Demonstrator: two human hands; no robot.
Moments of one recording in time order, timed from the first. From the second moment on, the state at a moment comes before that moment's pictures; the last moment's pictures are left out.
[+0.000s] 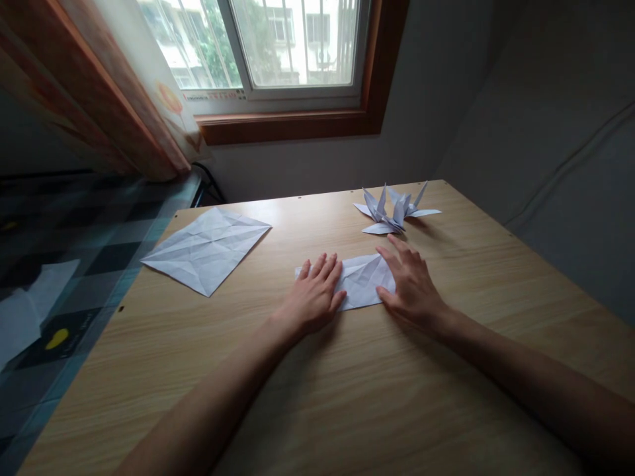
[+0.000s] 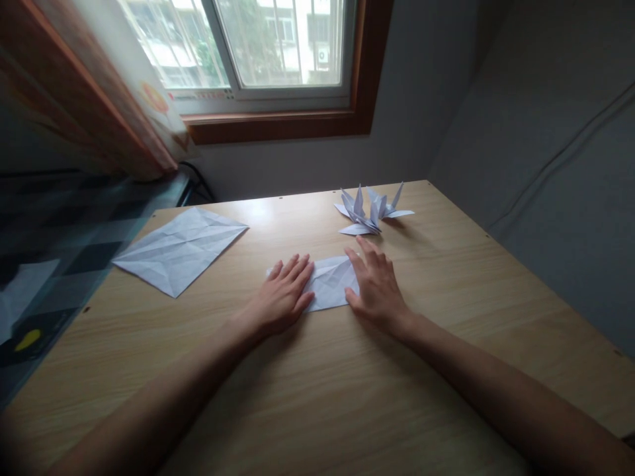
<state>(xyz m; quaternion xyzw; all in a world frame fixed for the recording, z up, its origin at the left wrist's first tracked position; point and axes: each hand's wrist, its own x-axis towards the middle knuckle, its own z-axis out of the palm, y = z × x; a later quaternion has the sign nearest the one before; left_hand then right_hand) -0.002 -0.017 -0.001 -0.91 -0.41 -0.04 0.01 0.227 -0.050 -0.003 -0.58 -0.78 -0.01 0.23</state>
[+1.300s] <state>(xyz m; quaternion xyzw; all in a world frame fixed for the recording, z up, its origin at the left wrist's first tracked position) -0.006 -0.044 0.011 -0.97 -0.21 -0.09 0.05 0.229 -0.083 0.021 -0.28 -0.95 -0.15 -0.01</state>
